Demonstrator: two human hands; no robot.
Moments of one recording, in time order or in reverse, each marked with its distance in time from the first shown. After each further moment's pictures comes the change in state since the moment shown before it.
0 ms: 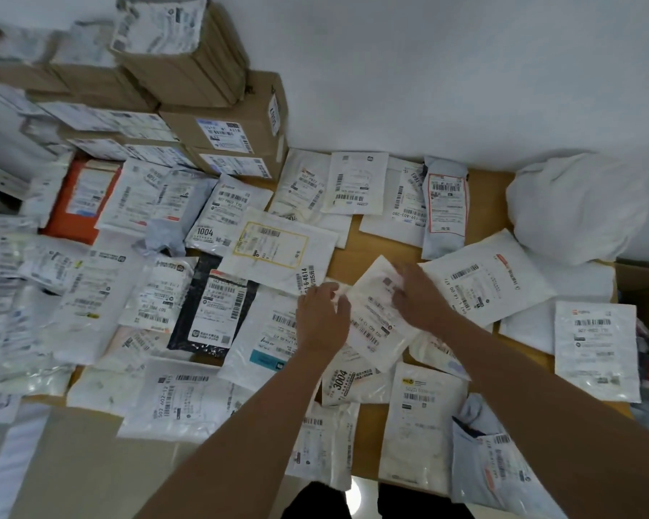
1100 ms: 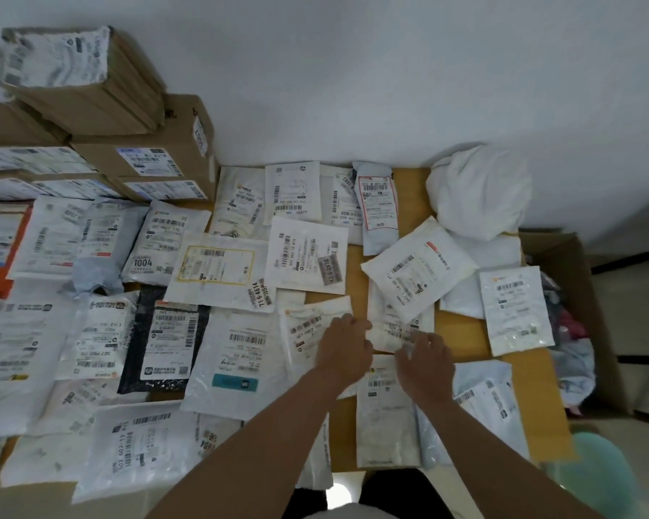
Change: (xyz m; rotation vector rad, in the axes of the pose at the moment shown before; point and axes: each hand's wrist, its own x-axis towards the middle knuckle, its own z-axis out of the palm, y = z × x) left_hand -0.036 0.027 0.049 0.248 -0.416 0.437; right_hand -0.121 0.060 0.059 -0.137 0.481 0.432
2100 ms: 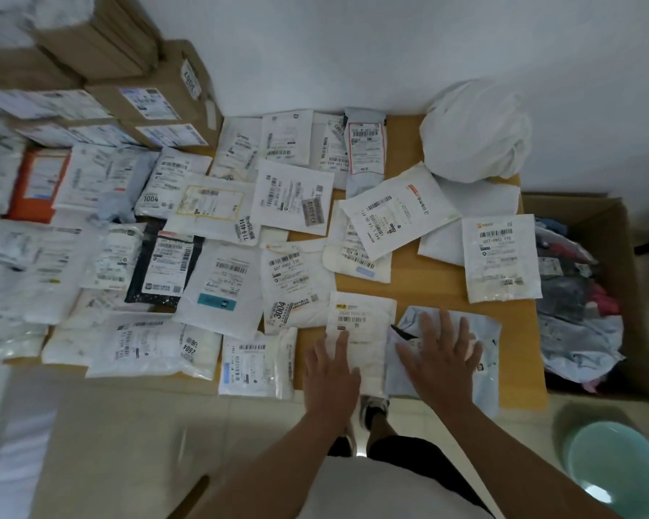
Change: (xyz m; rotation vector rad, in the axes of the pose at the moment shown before) left_hand -0.122 0.059 0.131 0.155 0.065 -0.422; right_hand -0.042 0.152 -0.008 -0.205 -0.016 -0.274
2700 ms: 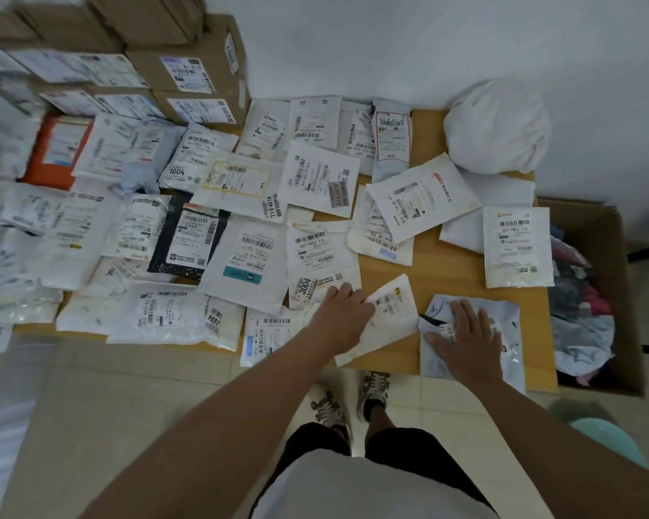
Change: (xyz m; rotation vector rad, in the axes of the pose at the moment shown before) left_hand 0.041 -0.032 -0.068 0.454 0.010 0.635; right_hand -0.003 0.014 0.001 0.055 -0.126 -0.034
